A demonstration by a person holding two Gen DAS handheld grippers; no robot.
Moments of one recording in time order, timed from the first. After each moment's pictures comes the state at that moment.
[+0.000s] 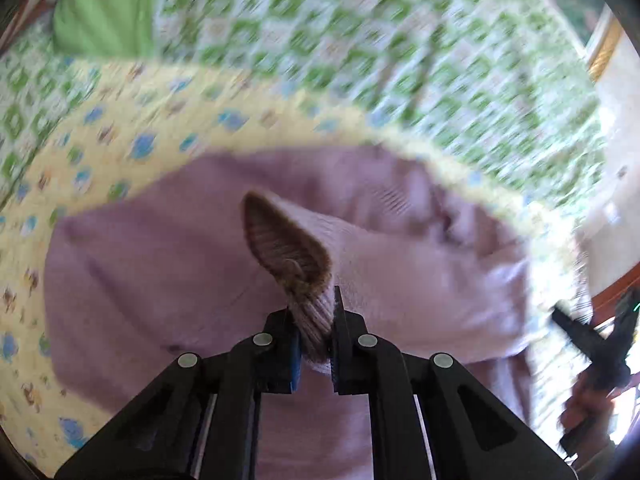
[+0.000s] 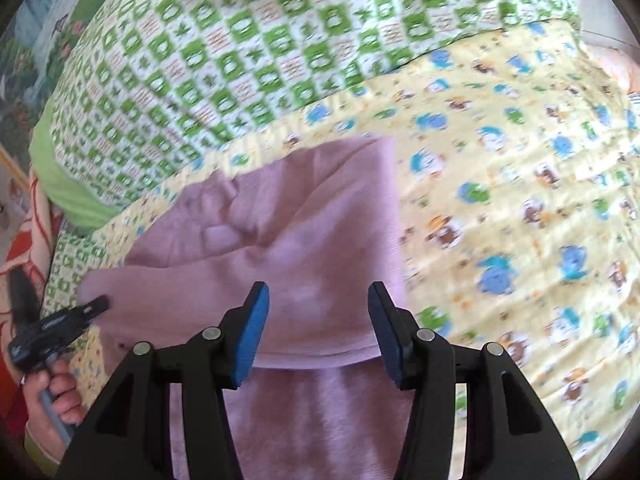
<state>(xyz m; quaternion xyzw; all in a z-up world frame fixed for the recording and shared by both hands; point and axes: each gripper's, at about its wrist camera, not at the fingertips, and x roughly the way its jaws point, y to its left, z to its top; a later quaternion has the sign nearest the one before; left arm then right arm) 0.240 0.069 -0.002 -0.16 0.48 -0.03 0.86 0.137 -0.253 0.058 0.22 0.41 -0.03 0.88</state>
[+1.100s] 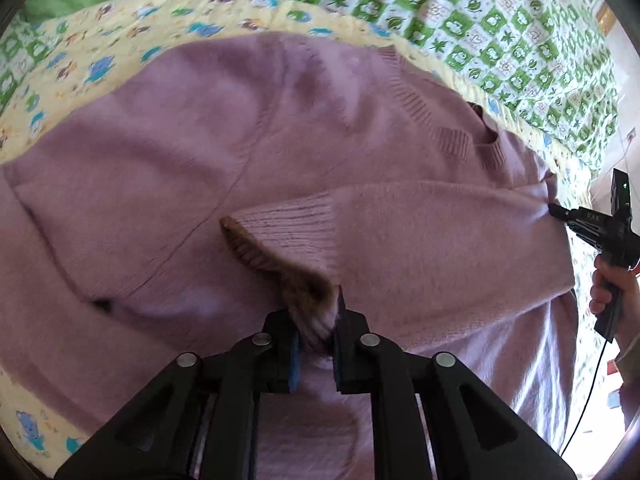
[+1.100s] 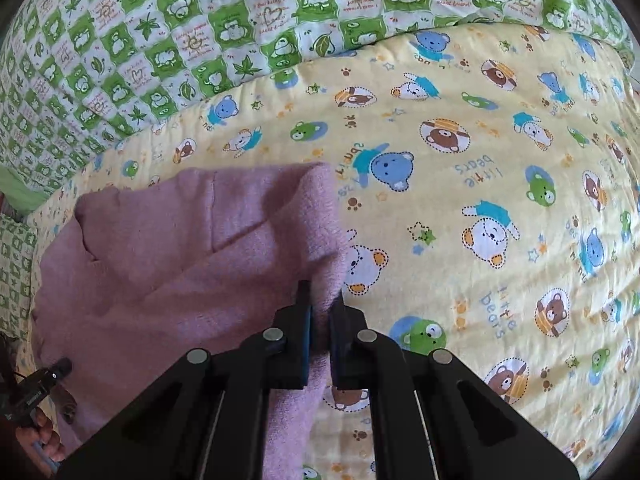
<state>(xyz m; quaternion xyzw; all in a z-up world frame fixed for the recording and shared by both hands) 0.237 0.044 -0.060 -0.12 0.53 -0.07 0.84 0.250 -0.339 0.010 0.15 0.48 -0.05 0.86</state>
